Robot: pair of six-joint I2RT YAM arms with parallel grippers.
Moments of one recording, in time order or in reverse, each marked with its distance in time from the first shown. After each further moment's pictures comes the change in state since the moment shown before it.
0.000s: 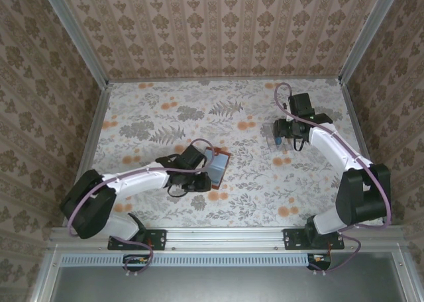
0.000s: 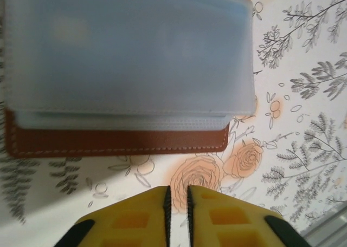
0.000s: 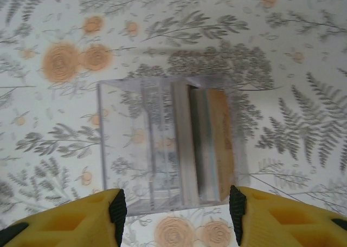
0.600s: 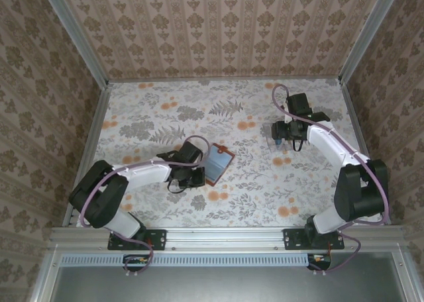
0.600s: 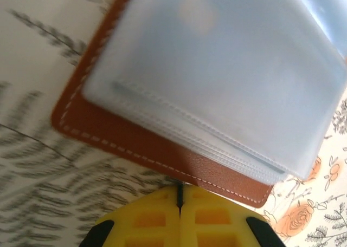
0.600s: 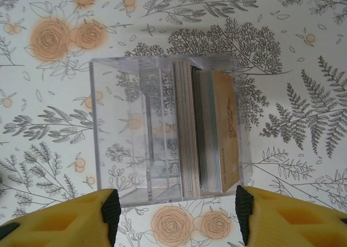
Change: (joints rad) left arm 0.127 0.090 -0.003 0.037 -0.027 0.007; right arm 0.000 0.039 0.018 -0.049 0.023 -0.016
